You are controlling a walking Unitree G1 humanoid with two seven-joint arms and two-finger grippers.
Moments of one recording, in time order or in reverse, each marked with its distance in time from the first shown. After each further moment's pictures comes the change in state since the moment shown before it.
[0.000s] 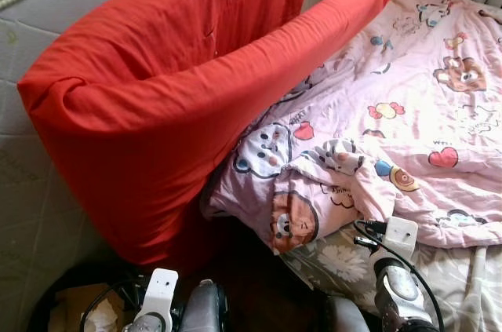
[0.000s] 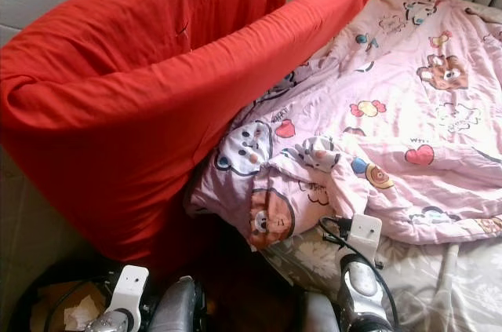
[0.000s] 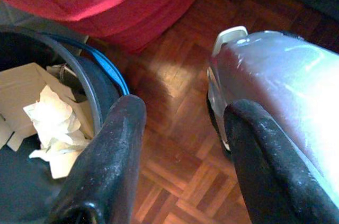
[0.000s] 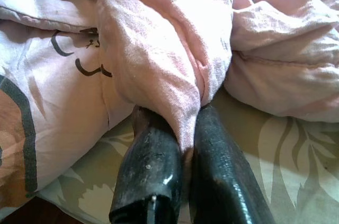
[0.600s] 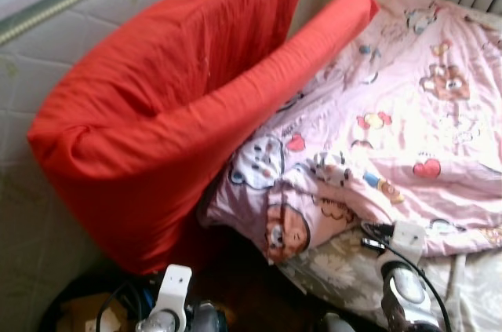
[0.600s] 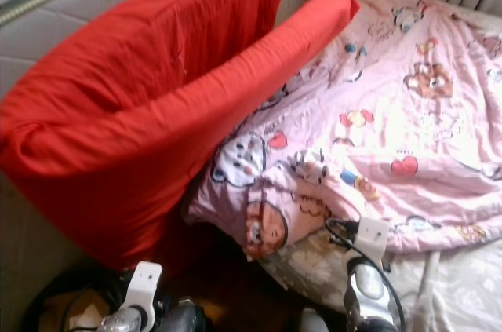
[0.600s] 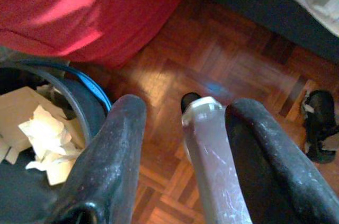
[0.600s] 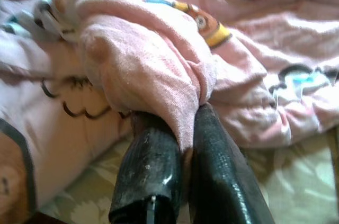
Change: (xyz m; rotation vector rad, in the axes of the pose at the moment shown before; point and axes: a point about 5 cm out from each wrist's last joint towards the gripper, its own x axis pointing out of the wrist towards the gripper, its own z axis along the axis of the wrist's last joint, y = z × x) left arm 0.002 -0.016 0.006 -0.010 -0.020 -0.053; right arm -0.002 -0.013 -0.003 -0.006 0.006 -0.044
